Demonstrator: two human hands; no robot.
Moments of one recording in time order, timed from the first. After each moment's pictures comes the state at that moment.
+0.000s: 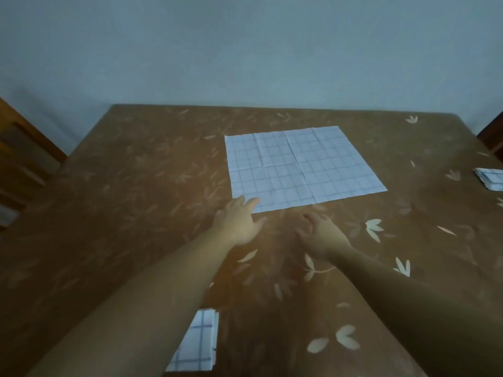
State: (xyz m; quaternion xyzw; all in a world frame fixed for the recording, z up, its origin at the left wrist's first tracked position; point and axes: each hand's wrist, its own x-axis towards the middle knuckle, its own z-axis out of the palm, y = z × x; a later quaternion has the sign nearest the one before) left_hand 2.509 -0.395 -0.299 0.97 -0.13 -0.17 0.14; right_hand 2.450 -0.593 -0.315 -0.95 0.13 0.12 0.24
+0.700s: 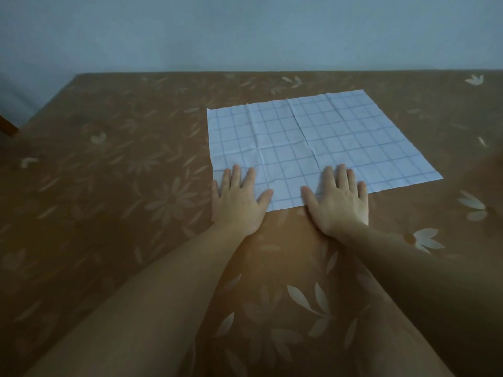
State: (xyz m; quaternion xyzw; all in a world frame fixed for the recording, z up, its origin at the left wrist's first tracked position) left_hand 2.602 -0.455 -0.419 0.99 -0.05 -0.05 0.11; right_hand 2.572 -0.646 -0.415 -0.98 0.14 0.02 0.12
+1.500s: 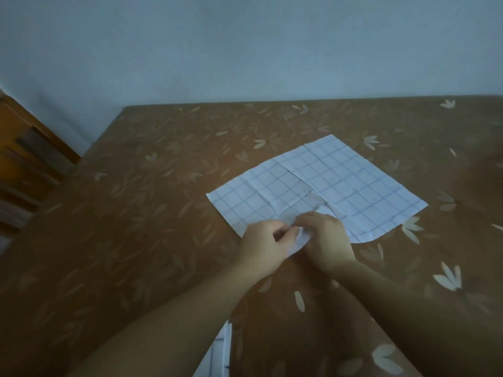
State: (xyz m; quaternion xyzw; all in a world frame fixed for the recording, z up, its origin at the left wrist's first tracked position) left_hand 2.464 -0.409 -0.330 0.90 -0.09 -0.07 0.43; right_hand 2.451 -0.560 -0.344 -0.95 -0.01 -0.07 0.30
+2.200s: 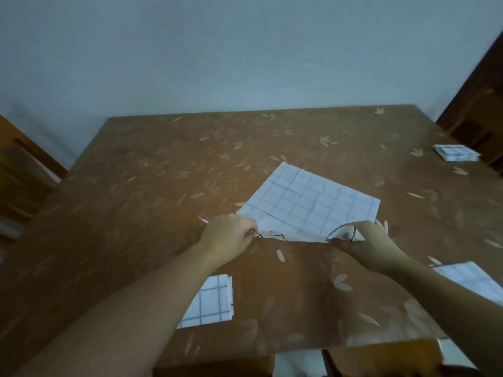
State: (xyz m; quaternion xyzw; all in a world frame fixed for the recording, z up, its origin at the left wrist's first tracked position) left_hand 2.406 -0.339 -0.279 0.94 -0.33 -0.01 0.13; right_hand 2.296 -0.595 -0.233 -0.94 0.14 0.07 0.30
